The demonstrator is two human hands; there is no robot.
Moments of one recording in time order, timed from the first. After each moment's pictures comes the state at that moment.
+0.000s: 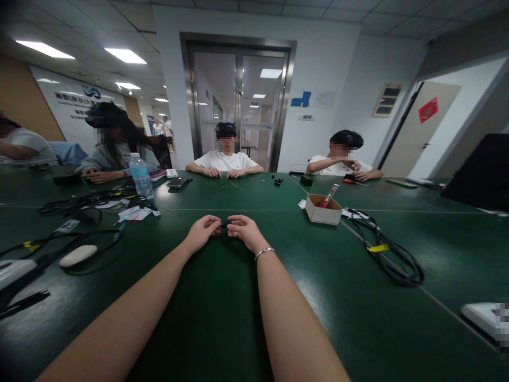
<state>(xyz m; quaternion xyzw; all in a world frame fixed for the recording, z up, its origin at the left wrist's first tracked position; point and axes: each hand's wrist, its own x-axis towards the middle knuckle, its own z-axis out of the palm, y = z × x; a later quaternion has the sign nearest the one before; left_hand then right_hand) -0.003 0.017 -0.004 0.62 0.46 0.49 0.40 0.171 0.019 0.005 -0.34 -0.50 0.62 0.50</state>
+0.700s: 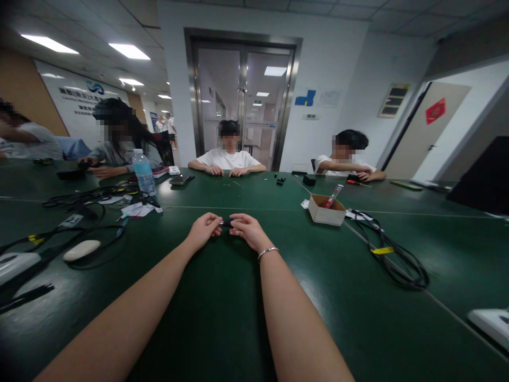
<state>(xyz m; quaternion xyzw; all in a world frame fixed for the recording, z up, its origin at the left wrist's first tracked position) -0.002 0.015 -0.003 0.60 0.48 0.50 0.41 0.173 0.018 0.007 -0.34 -0.49 0.64 0.49</state>
